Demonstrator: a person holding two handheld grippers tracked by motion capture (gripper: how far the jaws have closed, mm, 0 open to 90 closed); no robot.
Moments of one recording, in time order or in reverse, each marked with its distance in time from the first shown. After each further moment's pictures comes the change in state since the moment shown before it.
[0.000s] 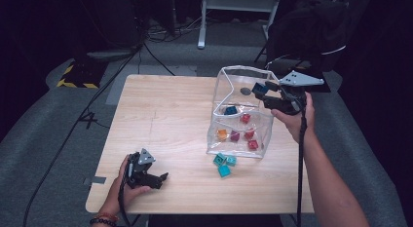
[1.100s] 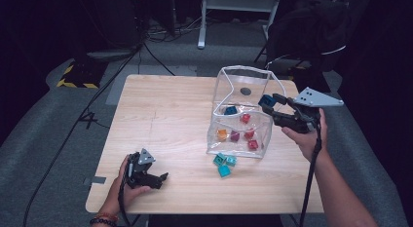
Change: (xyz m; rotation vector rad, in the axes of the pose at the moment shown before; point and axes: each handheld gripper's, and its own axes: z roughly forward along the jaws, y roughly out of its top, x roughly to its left) left arm 0.000 0.000 0.000 0.000 0.000 0.000; right arm 0.021 -0.018 -0.050 -0.074 0.037 -0.031
